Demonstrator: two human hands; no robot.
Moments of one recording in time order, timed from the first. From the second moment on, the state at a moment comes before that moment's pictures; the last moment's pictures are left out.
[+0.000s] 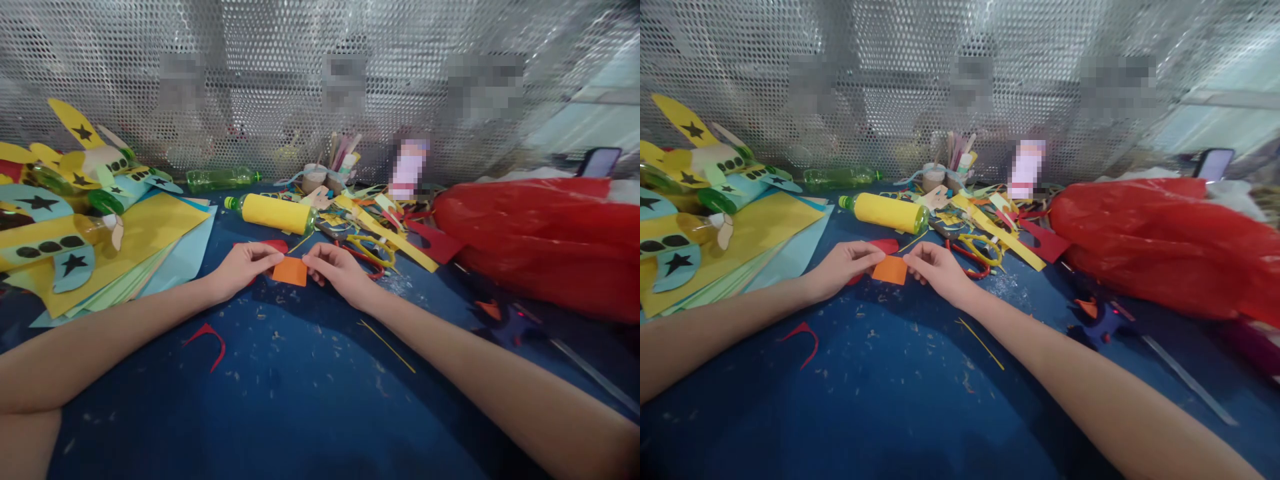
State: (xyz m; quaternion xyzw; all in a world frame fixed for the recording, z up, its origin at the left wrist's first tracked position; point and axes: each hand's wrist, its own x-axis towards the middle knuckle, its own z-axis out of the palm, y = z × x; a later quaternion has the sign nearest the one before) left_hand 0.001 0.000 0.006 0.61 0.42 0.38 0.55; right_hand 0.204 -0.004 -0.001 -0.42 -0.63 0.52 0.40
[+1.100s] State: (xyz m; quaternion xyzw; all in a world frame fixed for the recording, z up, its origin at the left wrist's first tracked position) left_hand -0.002 0.007 0.000 0.61 0.43 0.40 0.53; right_hand 0.209 -0.002 -0.003 -0.38 -0.69 0.48 0.38
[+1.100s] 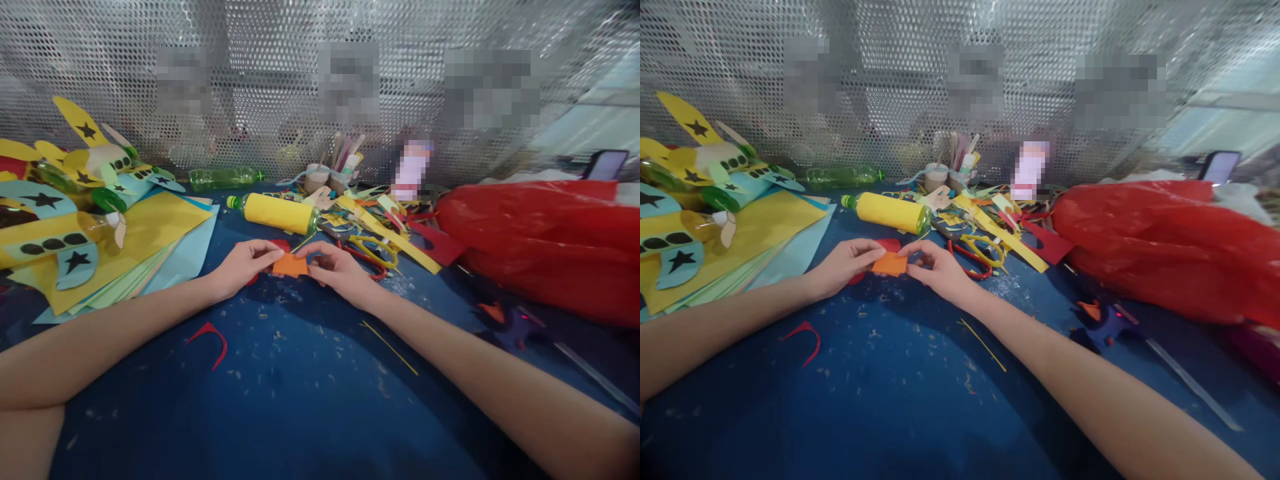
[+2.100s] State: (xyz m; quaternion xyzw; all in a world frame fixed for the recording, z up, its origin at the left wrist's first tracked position) left_hand 0.001 0.005 0.002 0.65 0.36 0.35 0.57; right_hand 0.208 0.000 -0.013 -0.35 -0.74 0.43 0.39
